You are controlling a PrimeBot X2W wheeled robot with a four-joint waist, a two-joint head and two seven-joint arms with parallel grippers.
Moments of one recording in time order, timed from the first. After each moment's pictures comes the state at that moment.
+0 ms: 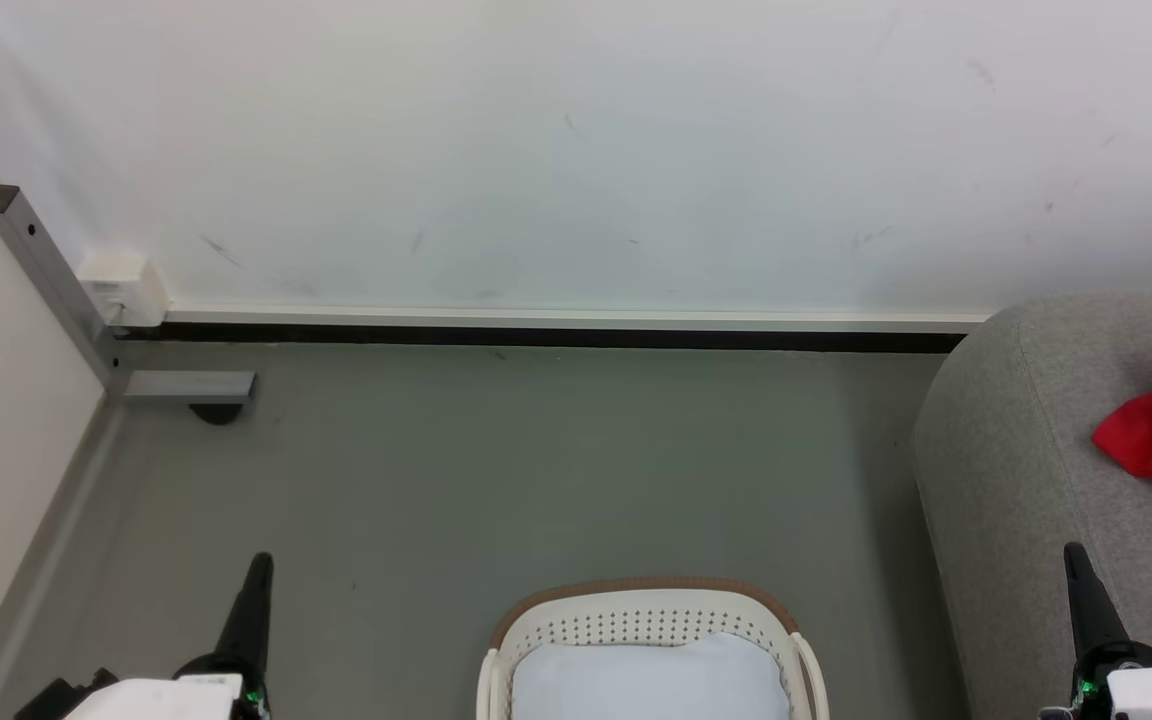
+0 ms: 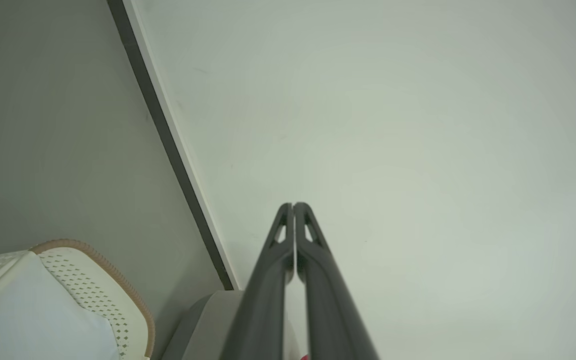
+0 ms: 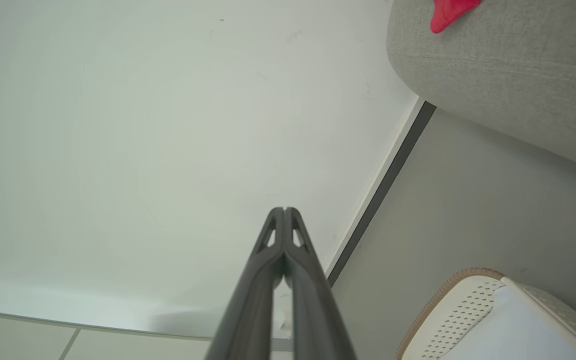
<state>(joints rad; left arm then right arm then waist) -0.09 0.04 0.09 0.26 -1.42 -0.12 0.06 -0.10 -0.04 -0.10 0.26 1.42 0.13 0.06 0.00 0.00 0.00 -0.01</state>
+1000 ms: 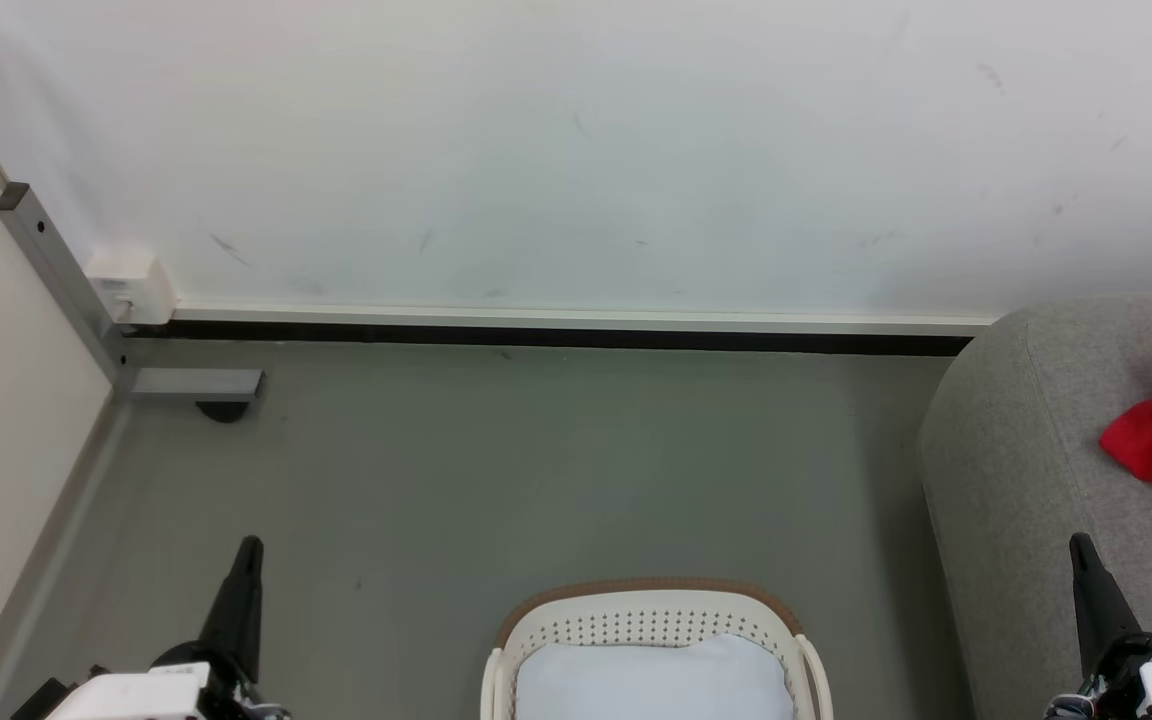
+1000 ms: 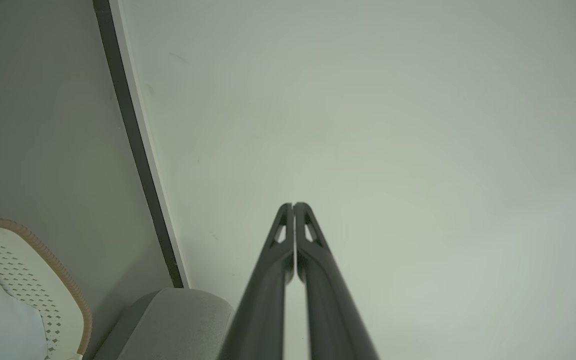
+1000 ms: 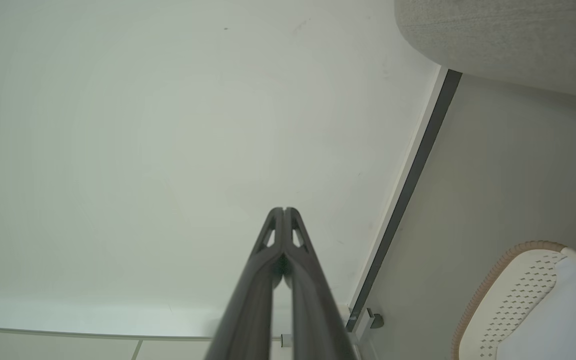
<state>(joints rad) -0.10 0.05 0.11 0.25 -1.61 -0.13 0.11 -0.10 -0.05 -0.11 0.25 1.61 0.13 0.11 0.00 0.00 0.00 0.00</state>
